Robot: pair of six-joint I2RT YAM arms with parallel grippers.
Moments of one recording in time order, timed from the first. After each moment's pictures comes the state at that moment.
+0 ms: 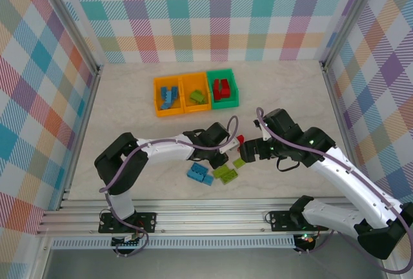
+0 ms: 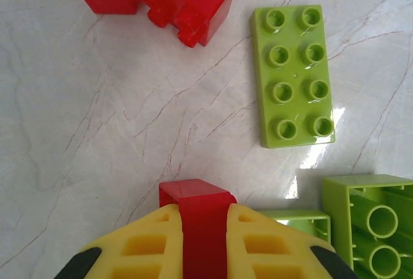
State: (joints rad) left arm -0.91 1.80 1.10 -0.36 0.10 0.08; right arm 0.71 1.01 1.11 -1.11 -0.01 0.39
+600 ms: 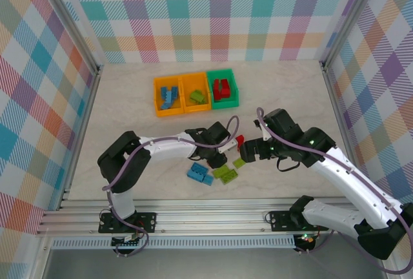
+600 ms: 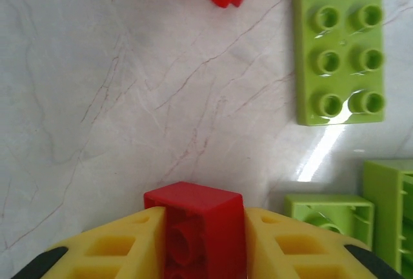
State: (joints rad) left arm -0.91 1.84 1.14 -0.45 0.04 0.09; right arm 0.71 1.01 1.11 -1.11 0.00 0.39
